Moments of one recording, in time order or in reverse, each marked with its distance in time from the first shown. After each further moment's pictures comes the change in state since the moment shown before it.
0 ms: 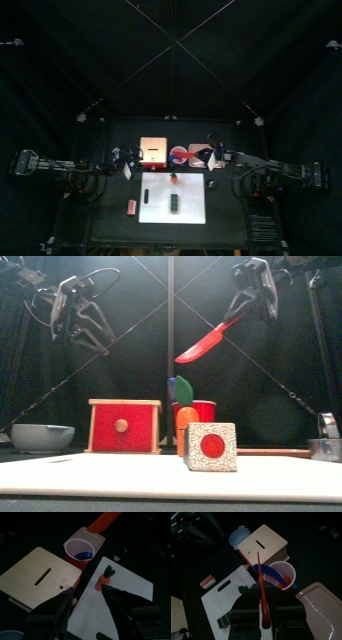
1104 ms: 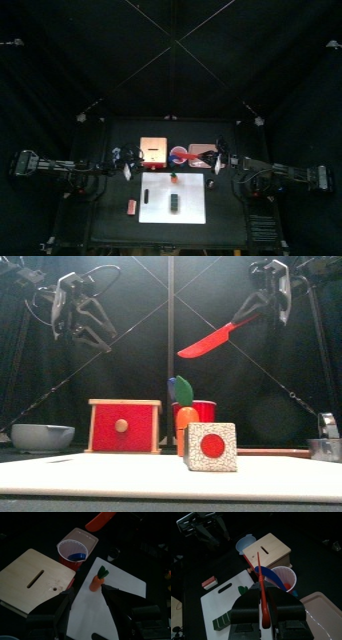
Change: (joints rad) left arm 0.014 0.000 0.000 0.003 -0.058 0.000; right arm 0.014 -0.107 0.166 -0.067 -0.186 -0.009
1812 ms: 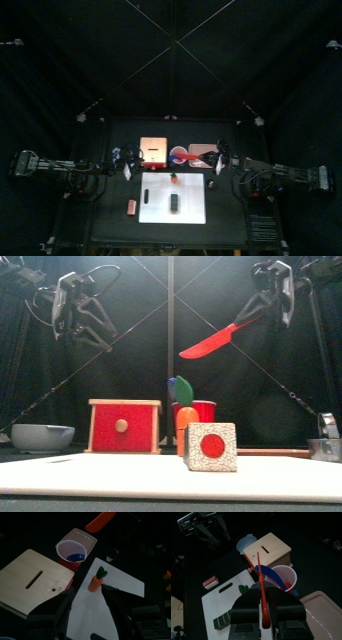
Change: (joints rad) left arm 0.006 0.000 0.000 0.000 -0.025 -0.002; right arm 0.008 -0.017 0.021 0.002 -0.017 0.006
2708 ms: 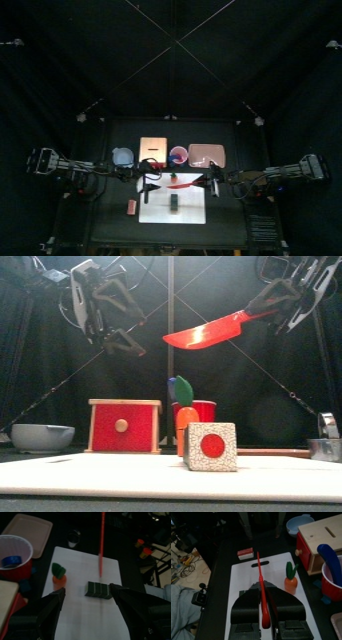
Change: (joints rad) left arm -0.074 0.322 -0.156 0.107 -0.337 0.043; right arm 0.272 0.127 0.152 -0.087 -0.314 0.000
